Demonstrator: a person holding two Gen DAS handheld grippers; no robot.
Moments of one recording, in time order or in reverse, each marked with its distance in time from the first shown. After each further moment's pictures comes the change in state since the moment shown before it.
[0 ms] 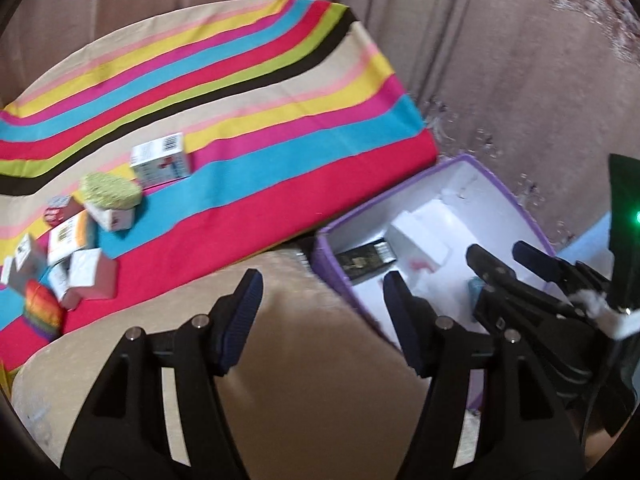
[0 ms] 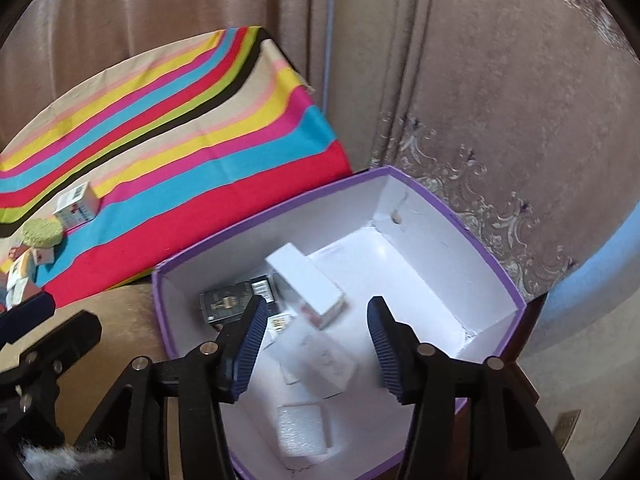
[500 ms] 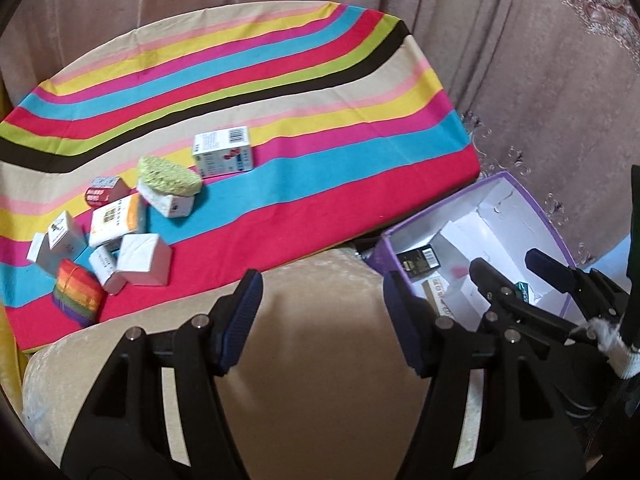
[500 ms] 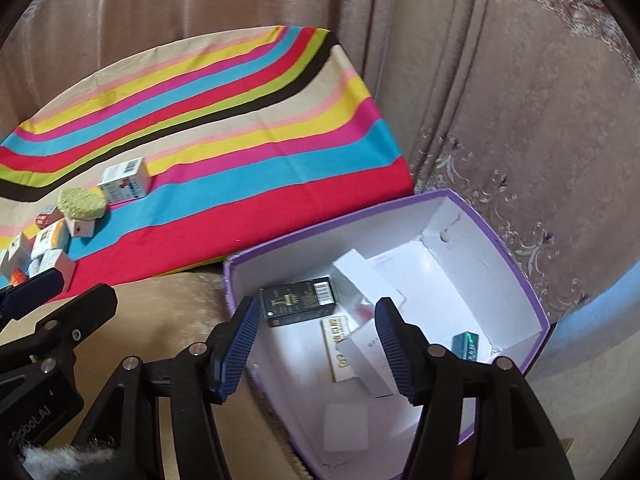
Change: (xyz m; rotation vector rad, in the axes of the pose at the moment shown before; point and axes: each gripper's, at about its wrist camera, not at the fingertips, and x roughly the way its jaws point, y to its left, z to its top) left arm -0.017 0.050 -0.006 -0.074 -0.019 0.078; right arm -0.013 0.057 0.001 -0.120 -0.012 0.059
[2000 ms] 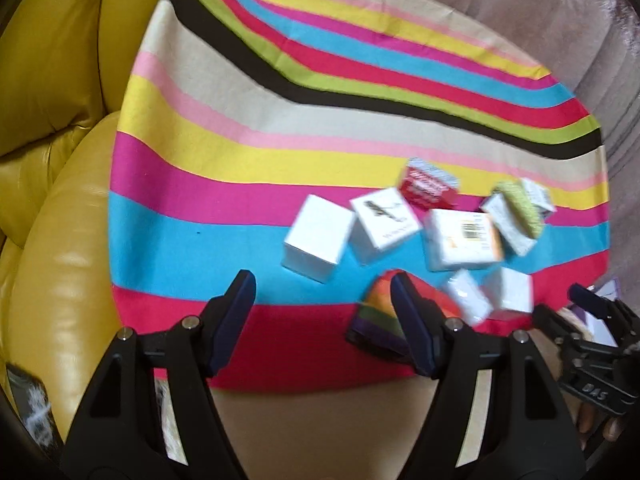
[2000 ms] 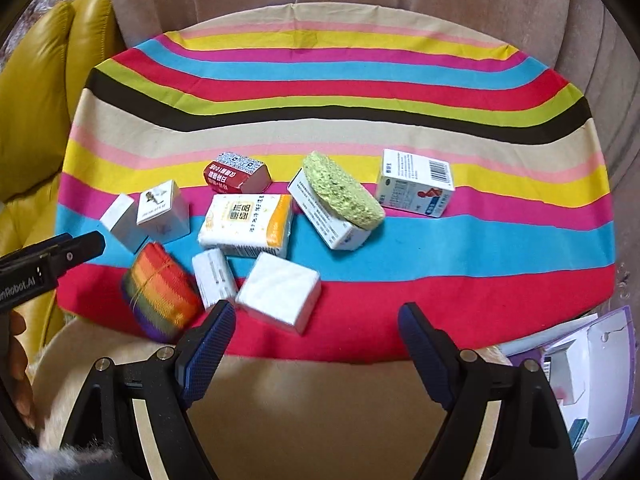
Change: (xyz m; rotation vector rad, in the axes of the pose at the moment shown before) left arm -0.014 0.332 -0.032 -0.358 0.045 0.200; right arm 0.026 0.252 0.032 -0.316 0.082 0.347
